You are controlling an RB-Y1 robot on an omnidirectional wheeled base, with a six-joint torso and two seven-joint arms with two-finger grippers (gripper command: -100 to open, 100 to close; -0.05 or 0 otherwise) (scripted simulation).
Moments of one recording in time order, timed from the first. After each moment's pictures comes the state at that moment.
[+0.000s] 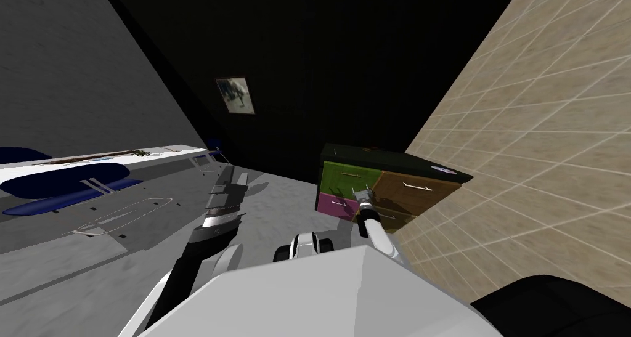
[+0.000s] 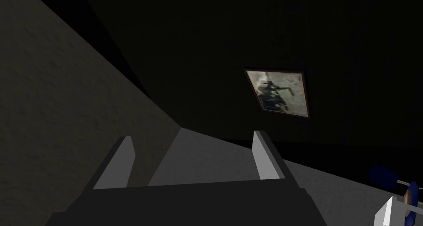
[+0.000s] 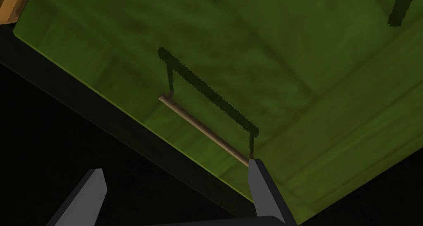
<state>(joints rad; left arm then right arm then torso) 0.53 0.04 0.00 -2.31 -0.04 -0.46 -0.05 0.35 -0.18 -0.16 -1.83 1.85 0.21 0.23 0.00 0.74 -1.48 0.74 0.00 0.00</state>
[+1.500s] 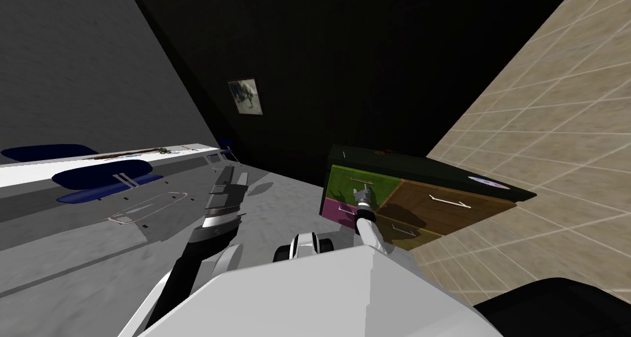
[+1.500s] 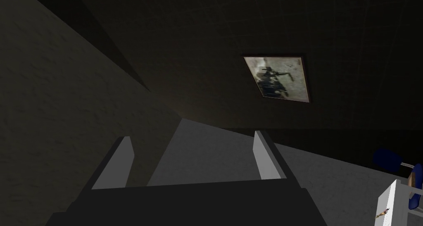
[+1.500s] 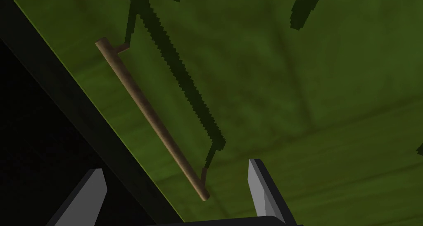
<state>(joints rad) 0.53 0.04 0.00 -2.31 -0.04 -0.46 -0.05 0.28 -0.13 -0.16 -1.69 2.25 0.36 0.25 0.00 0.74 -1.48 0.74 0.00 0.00</state>
